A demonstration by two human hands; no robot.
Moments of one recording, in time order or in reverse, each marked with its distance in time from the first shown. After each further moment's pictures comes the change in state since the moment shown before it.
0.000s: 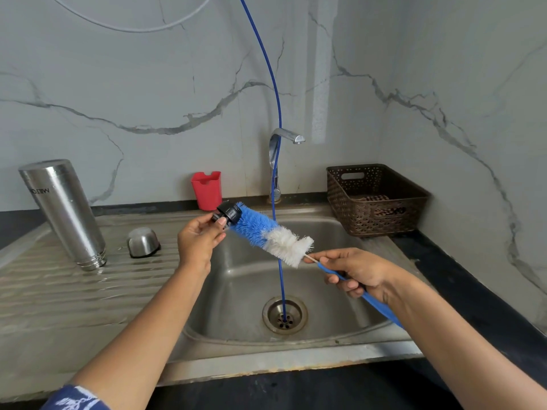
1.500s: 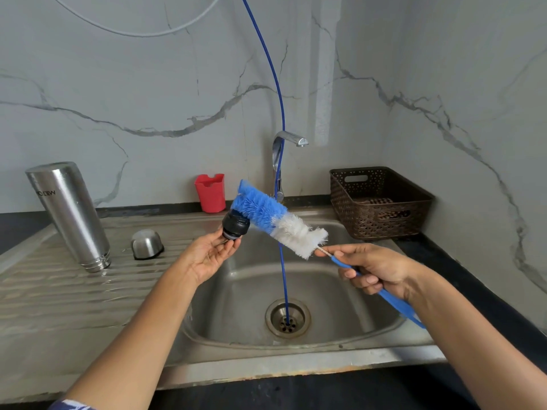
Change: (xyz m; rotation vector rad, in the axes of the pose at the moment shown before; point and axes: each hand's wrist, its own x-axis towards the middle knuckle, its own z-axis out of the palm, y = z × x) left_hand -0.004 0.019 -0.011 -0.287 -0.226 -0.659; right_hand -0.004 -0.004 -0.023 0.074 -0.096 -0.052
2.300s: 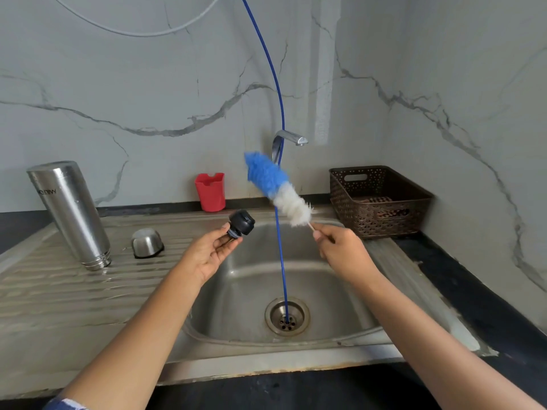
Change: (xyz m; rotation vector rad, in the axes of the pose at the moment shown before) left_hand 0.000 -0.007 0.004 0.134 0.073 0.174; right_hand 0.035 0.003 0.039 -0.581 0.634 -0.425
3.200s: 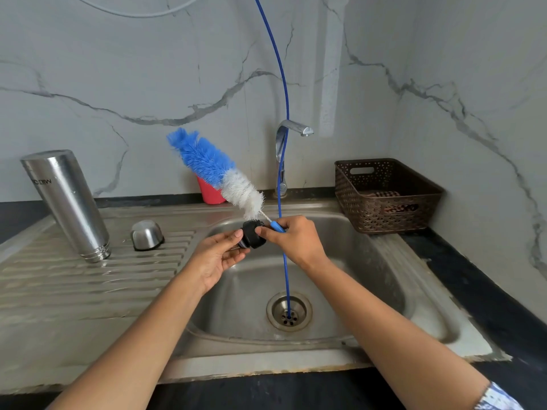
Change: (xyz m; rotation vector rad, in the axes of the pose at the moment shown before) left_hand -0.018 -0.019 -0.001 0.257 -0.070 0.076; right_hand 0.039 -0.019 0.074 0.106 -0.059 -0.026
